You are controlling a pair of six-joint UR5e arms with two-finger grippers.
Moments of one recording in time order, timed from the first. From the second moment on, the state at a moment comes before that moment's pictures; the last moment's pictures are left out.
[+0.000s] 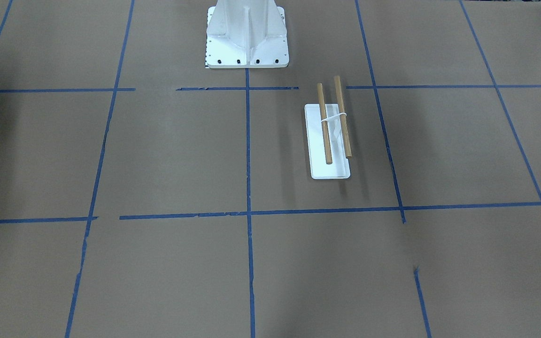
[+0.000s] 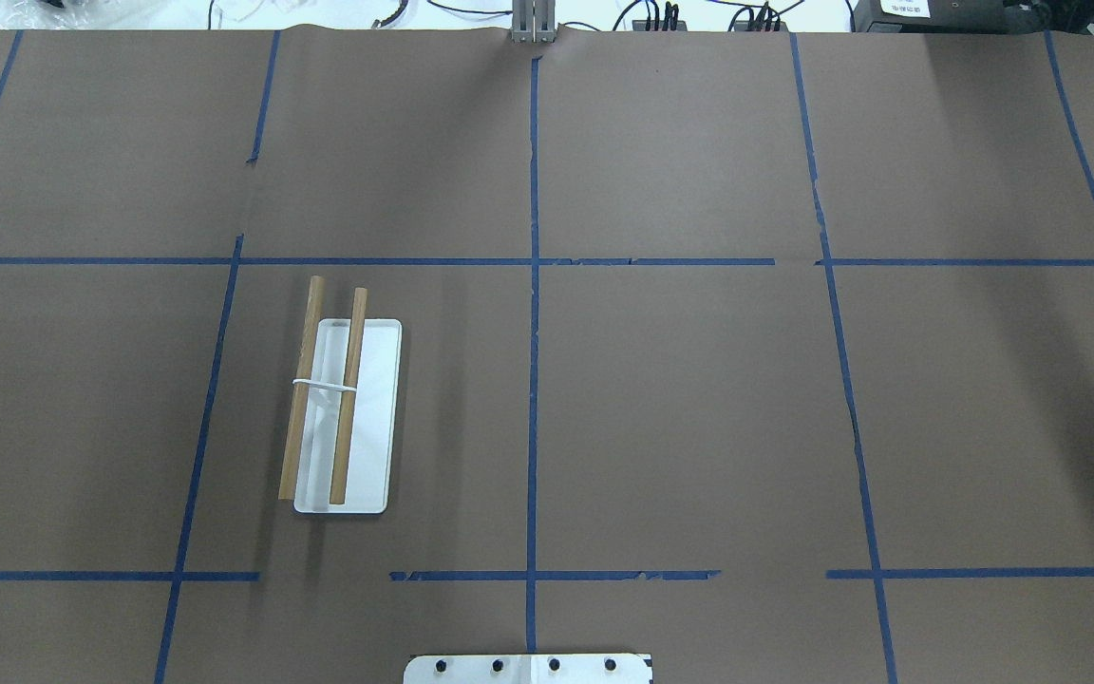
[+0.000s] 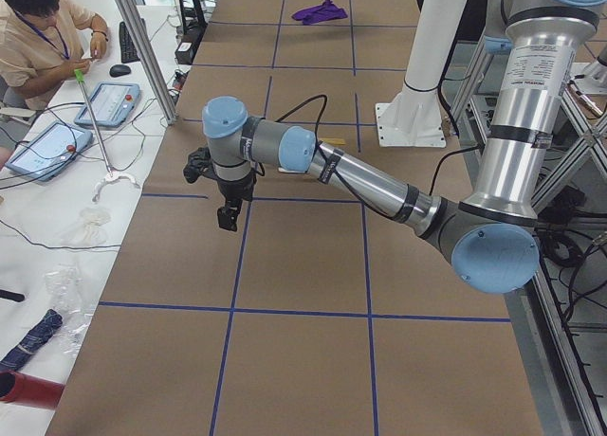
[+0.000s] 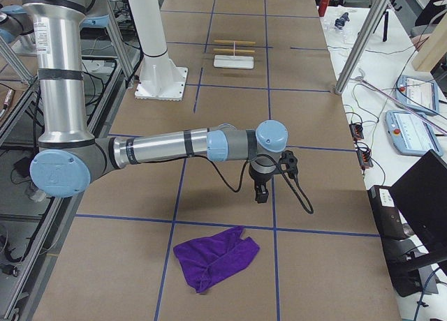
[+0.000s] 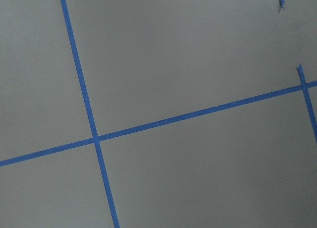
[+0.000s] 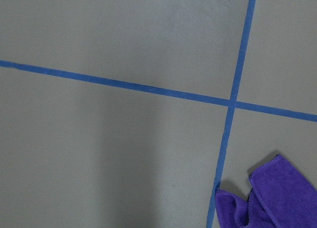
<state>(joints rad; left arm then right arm) -1.48 -1.75 -1.85 -1.33 -2.35 0.06 1.48 -1.55 1.72 -1.67 2.39 -0.05</state>
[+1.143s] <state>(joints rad) -1.48 -1.80 -1.85 -1.31 -2.34 0.06 1.48 -1.54 1.72 -1.67 2.39 -0.05</state>
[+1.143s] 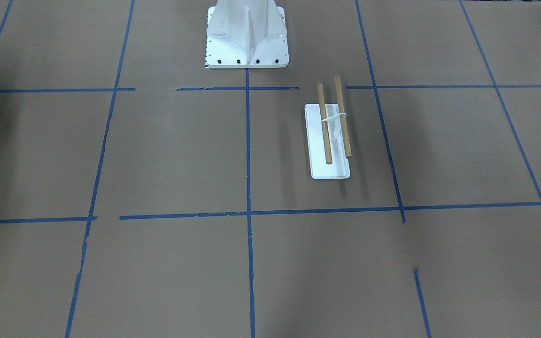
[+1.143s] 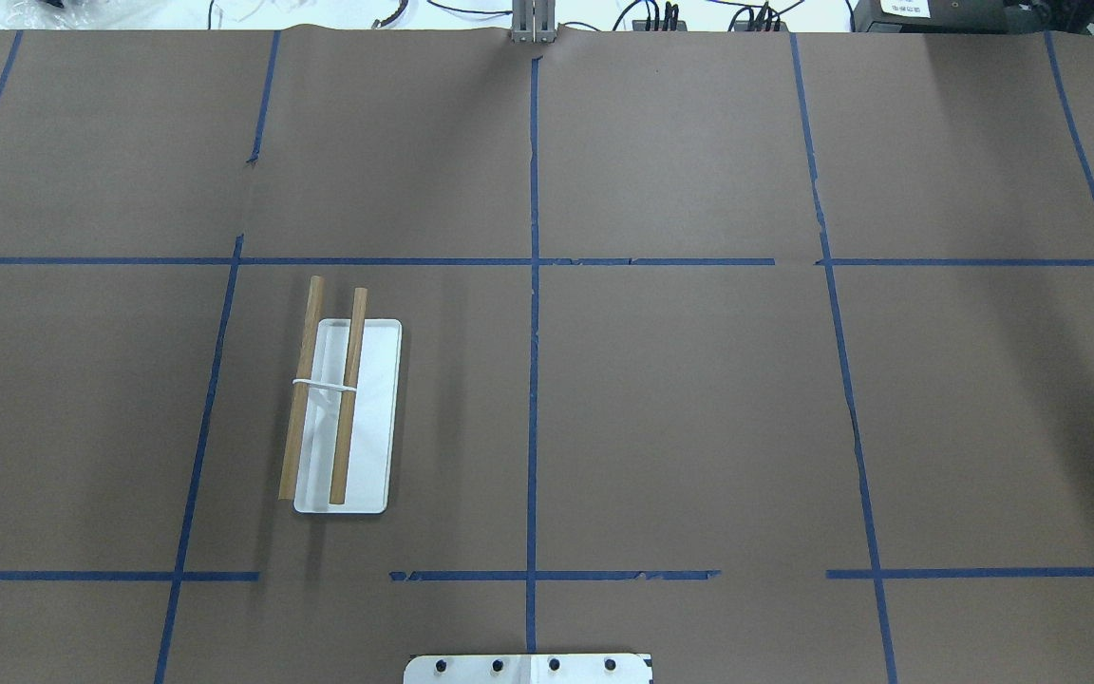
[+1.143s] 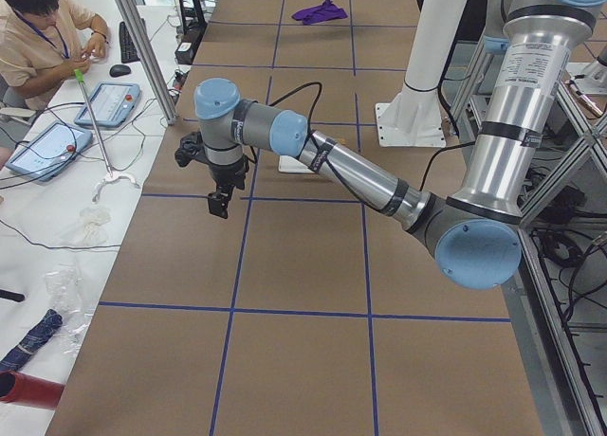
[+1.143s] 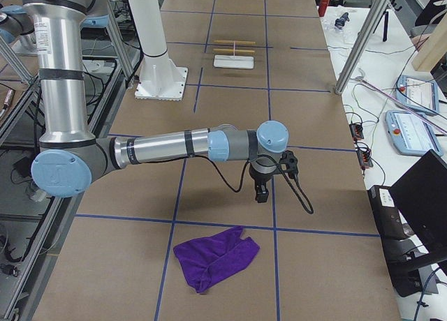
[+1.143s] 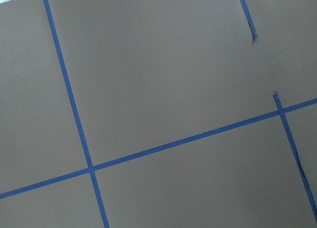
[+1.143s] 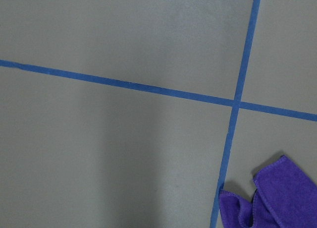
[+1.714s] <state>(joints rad) -1.48 -1.79 -1.85 -1.31 -2.34 0.06 1.47 -1.54 1.72 -1.67 2.40 -0.05</state>
